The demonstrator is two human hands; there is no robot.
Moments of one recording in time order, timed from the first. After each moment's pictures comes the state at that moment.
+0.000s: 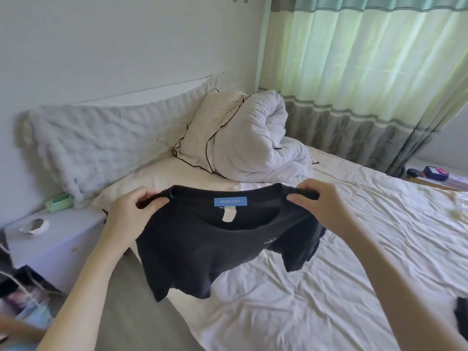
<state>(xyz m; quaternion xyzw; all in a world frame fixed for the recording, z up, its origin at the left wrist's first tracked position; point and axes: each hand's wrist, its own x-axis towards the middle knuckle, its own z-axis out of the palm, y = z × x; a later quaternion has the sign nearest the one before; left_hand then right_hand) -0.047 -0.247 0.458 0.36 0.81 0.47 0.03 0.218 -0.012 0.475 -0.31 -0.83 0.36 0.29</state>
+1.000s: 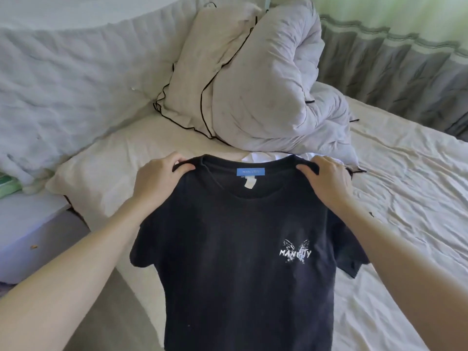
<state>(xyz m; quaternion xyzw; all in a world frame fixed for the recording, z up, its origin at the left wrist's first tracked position) -0.264 0.024 0.275 0.43 0.86 0.27 -0.01 0.002 0.237 0.264 -0.44 -0.86 0.12 0.23</state>
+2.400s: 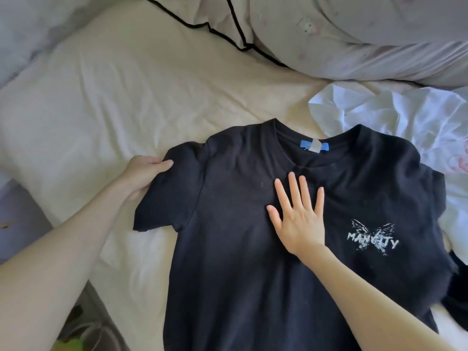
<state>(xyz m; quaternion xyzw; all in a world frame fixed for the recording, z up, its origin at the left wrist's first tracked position) -0.487 0.108 -0.034 0.03 0.84 0.36 0.40 -0.199 0.243 -0.108 -0.36 -0.92 0.11 -0.09</state>
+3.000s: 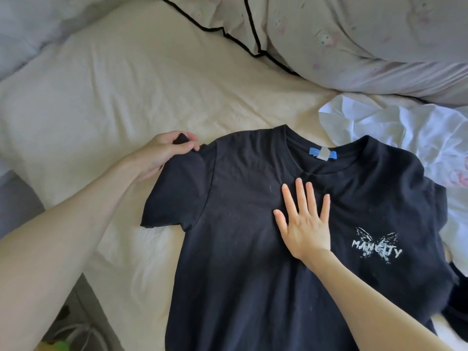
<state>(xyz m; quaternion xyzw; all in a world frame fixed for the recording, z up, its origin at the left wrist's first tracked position) -0.504 0.130 -0.016 0.18 0.75 0.41 0.48 -0.201 0.241 -0.114 -0.37 -0.92 0.07 -0.11</state>
